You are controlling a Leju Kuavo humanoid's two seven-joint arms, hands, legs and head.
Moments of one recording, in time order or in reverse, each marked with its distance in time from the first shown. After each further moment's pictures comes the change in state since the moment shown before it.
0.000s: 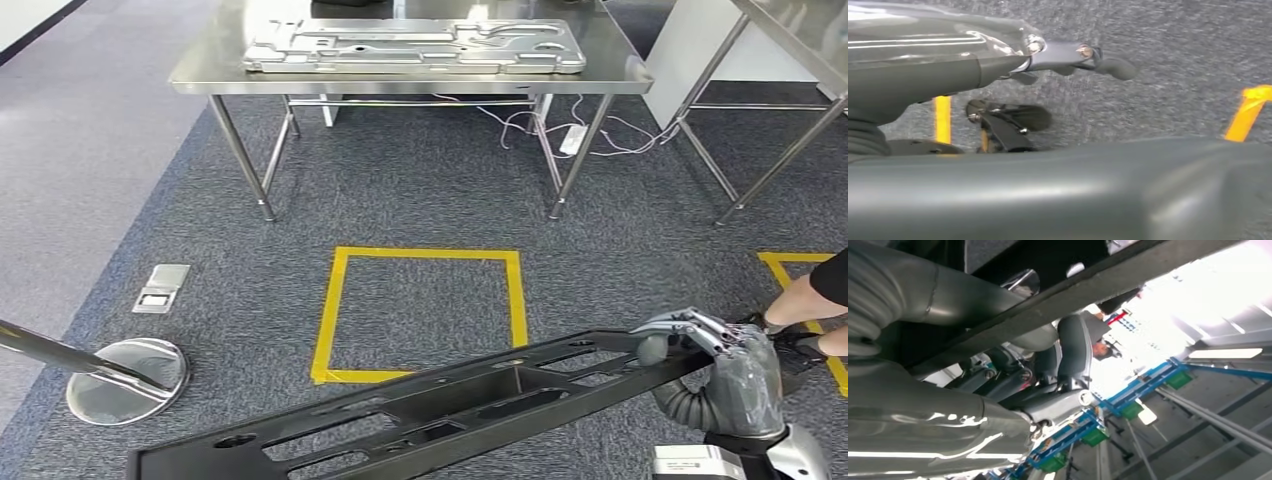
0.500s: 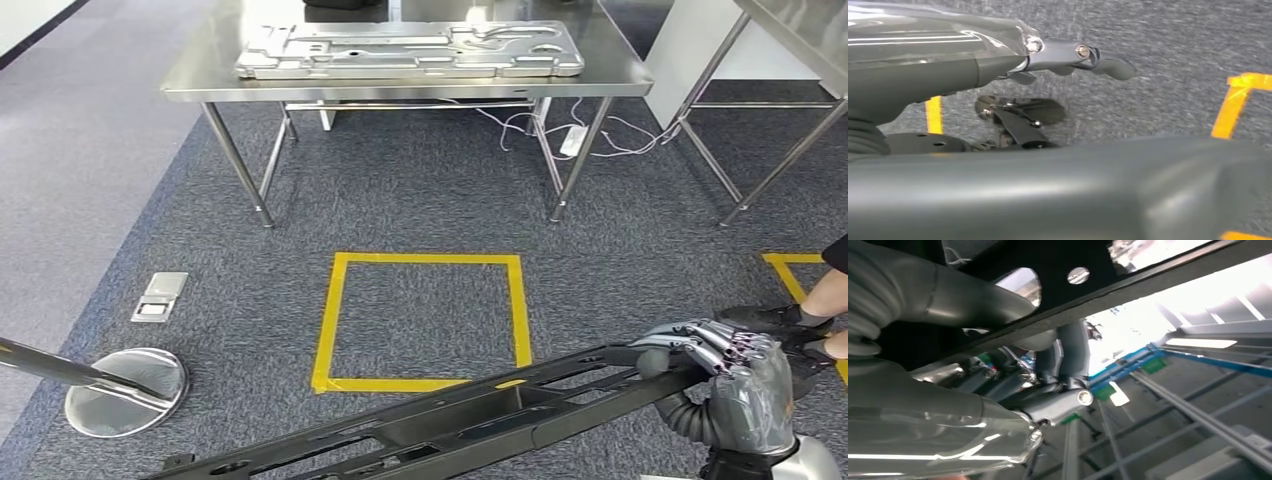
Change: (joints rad) left arm -0.002 0.002 -0.011 0.000 -0.010 0.003 0.005; right arm 0.024 -0.011 0.002 -0.039 0.116 -0.054 -0.040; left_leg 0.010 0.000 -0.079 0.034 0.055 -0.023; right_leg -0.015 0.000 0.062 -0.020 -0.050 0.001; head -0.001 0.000
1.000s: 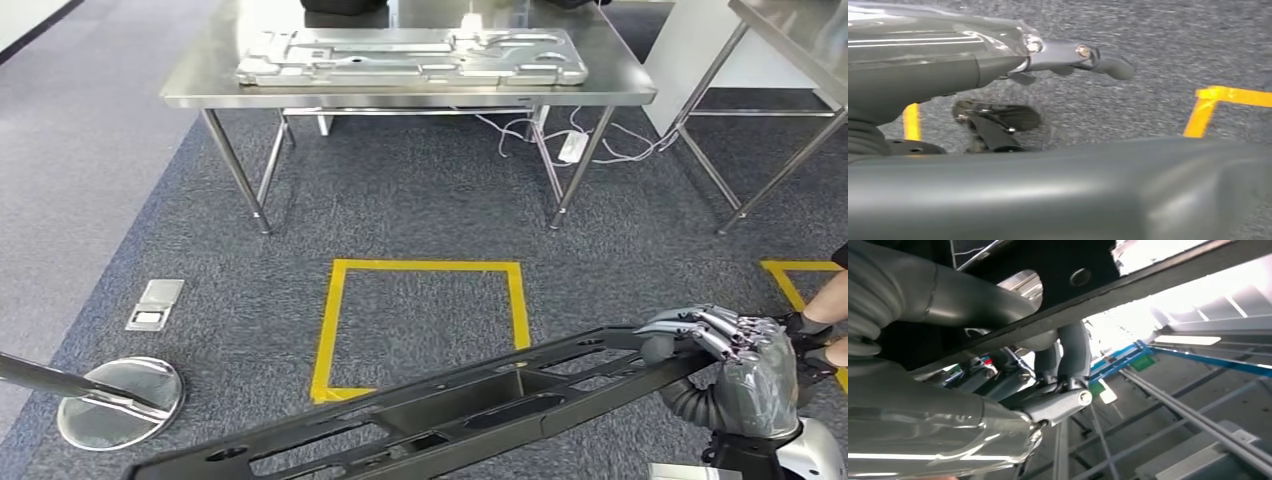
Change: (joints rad) left arm -0.017 0.002 0.001 0.000 0.025 0.001 -0.012; right arm -0.071 -0.034 0.012 0.016 -0.058 0.007 -0.009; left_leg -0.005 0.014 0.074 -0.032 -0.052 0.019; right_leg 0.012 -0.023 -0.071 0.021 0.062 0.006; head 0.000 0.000
